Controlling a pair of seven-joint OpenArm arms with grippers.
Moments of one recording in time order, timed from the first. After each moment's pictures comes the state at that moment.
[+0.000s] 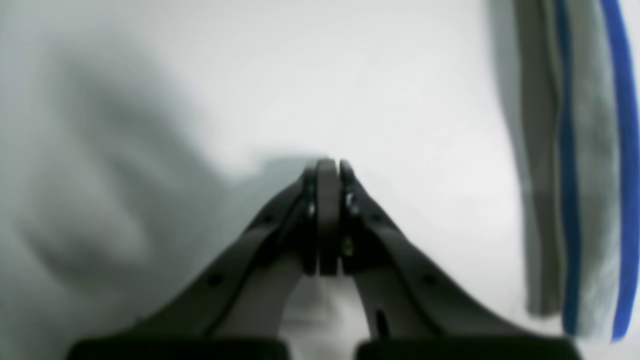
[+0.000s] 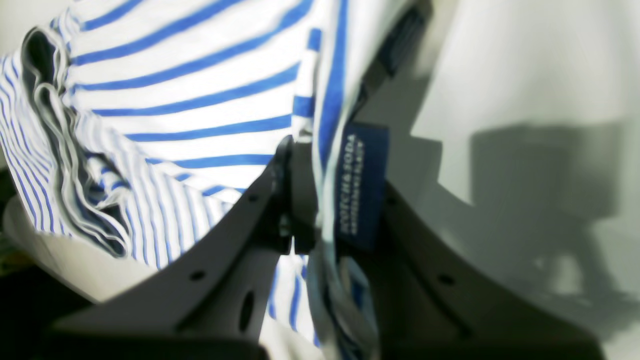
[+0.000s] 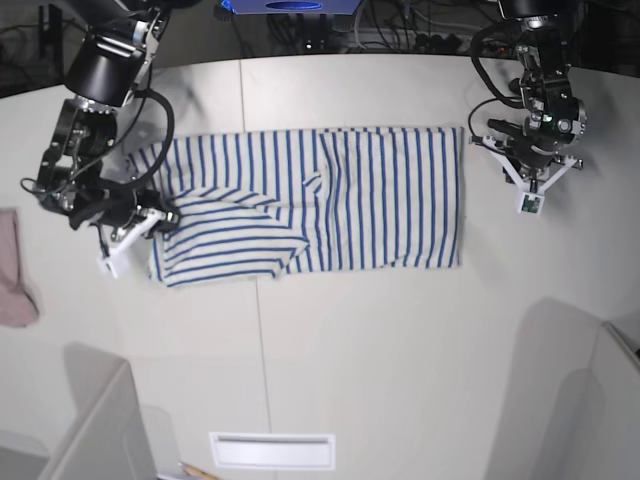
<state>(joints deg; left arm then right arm) 16.0 -14.2 -17.9 93.9 -5.7 -22.1 47.8 6.8 8.1 23.2 80.6 34.0 21.4 -75.7</state>
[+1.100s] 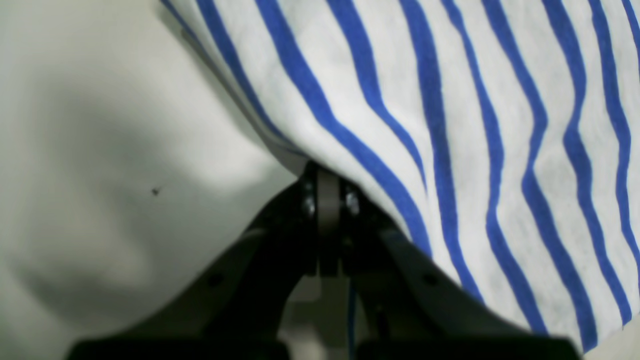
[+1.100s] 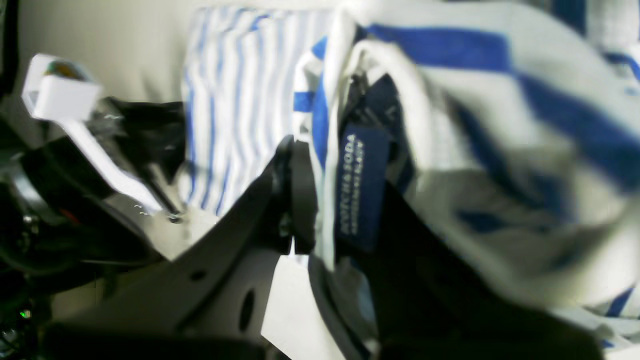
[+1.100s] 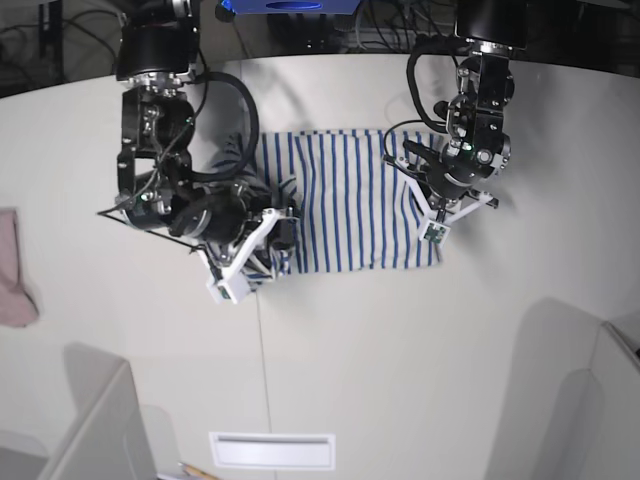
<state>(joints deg) 8.0 -10.2 2.7 93.1 -5.4 -14.9 49.5 3.7 1.2 -3.9 102.6 35.2 4.0 -74.7</state>
